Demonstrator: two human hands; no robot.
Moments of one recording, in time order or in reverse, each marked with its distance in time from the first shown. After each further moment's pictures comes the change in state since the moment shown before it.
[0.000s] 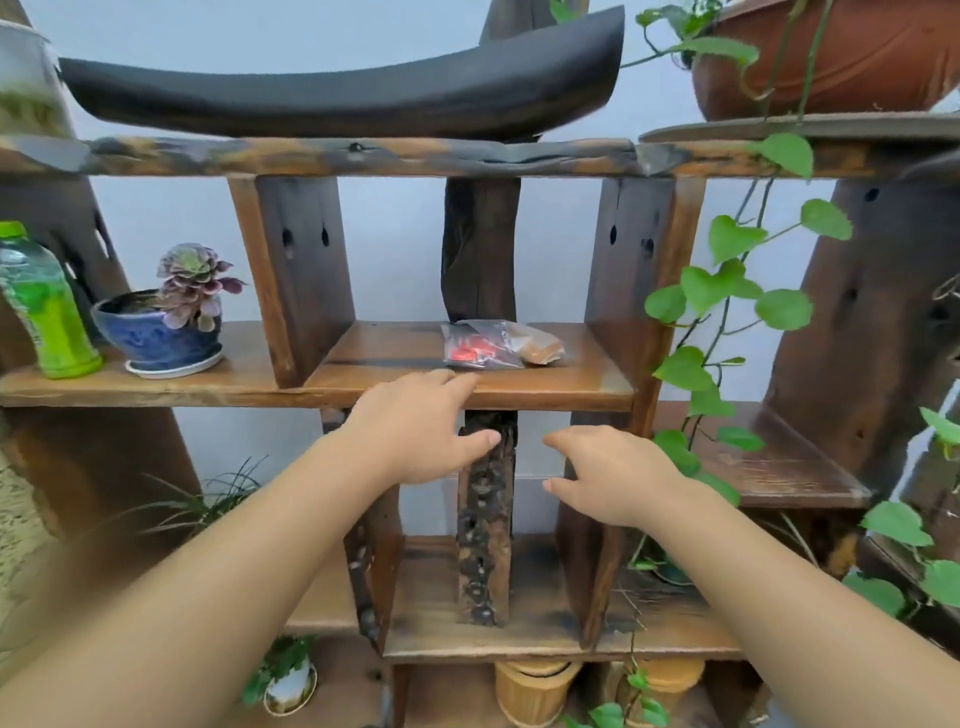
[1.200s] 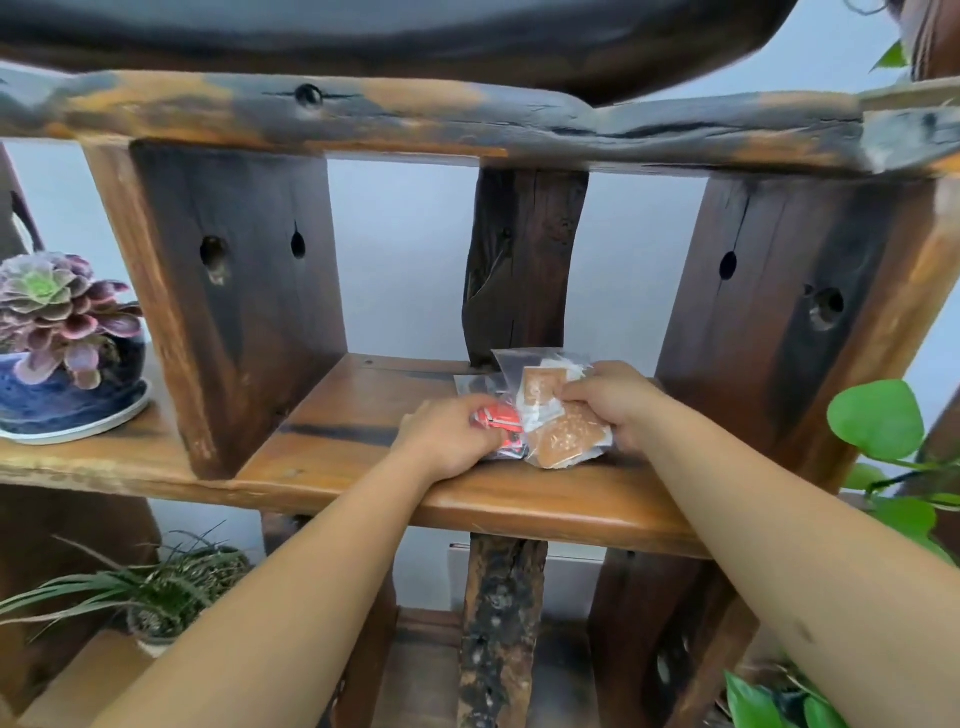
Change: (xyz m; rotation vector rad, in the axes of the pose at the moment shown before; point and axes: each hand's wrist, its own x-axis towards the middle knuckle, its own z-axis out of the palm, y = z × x) left_hand 0.246 -0.102 0.132 -0.486 -0.035 -0.323; right_hand 0.316 0.076 0.003 1.307 0.005 0.452
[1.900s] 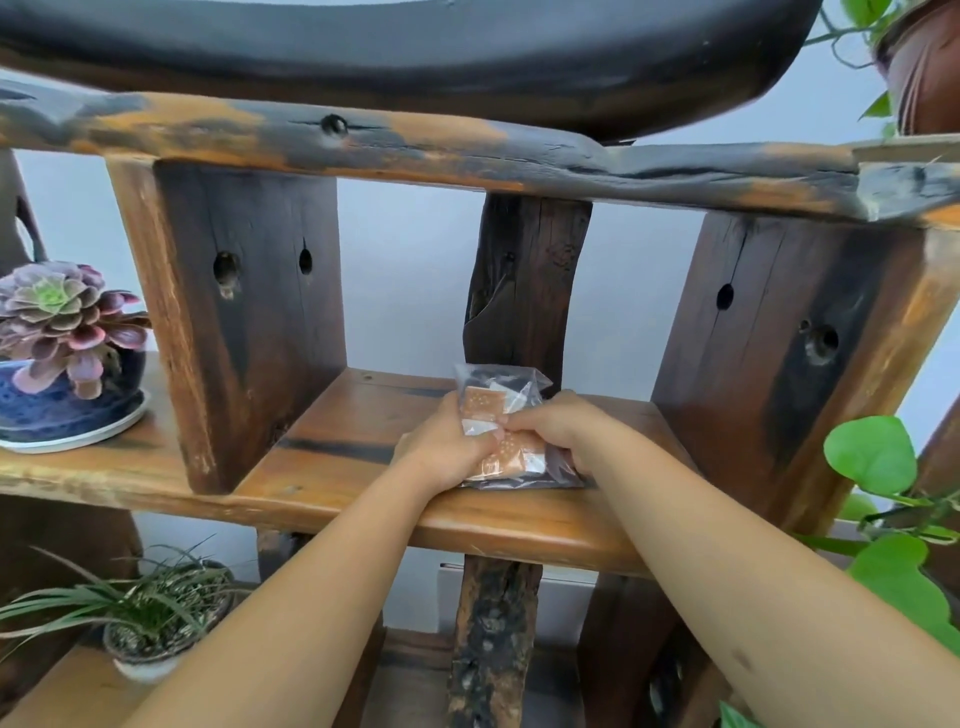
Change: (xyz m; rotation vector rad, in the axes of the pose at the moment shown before) left_hand 0.002 -0.001 -0.007 -0.297 0.044 -0.066; right_hand 0.006 -0.009 0.046 -0.294 -0.060 -0.003
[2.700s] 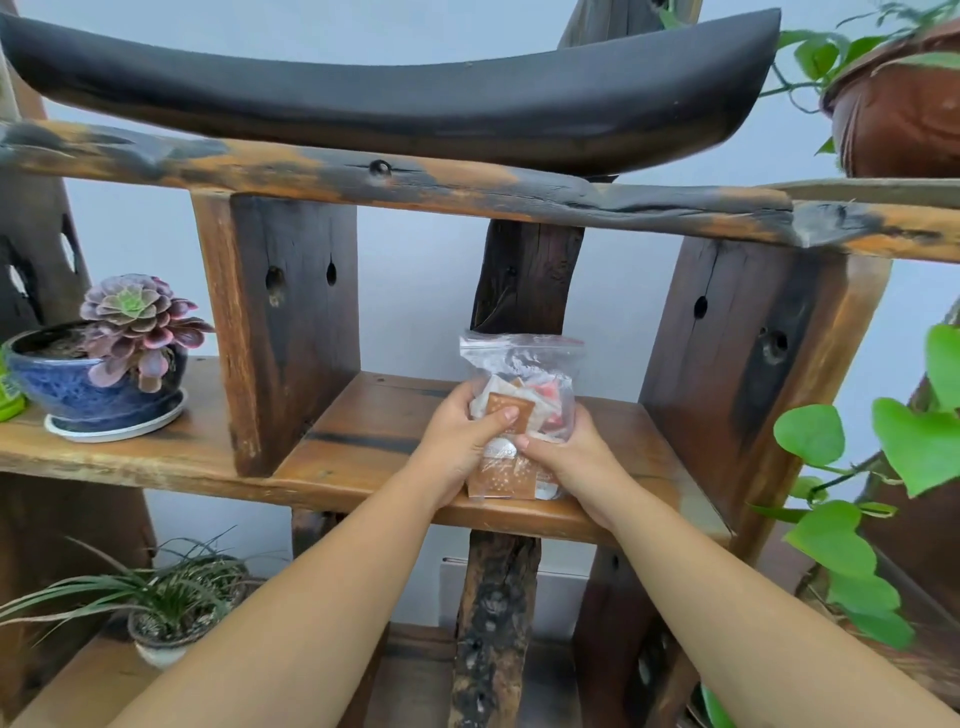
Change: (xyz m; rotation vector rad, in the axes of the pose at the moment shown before) left_hand -0.048 0.018 -0.005 -0.928 -0.038 0.105; right_hand -0.086 0.036 0.012 0.343 0.032 -0.328
